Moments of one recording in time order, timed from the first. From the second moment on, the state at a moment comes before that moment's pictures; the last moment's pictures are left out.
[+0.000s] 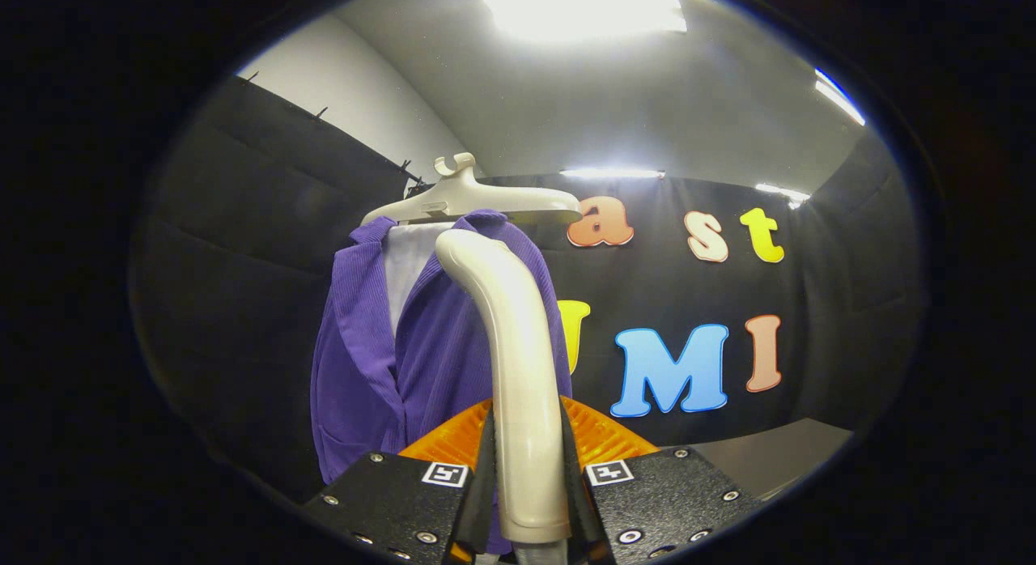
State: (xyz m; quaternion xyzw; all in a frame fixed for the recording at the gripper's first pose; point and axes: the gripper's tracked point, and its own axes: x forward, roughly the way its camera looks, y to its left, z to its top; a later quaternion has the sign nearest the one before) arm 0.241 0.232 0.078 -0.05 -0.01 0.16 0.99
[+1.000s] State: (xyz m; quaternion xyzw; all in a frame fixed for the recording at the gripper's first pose) arm 0.181 0.230 -0.061 -0.09 0.10 0.18 0.97
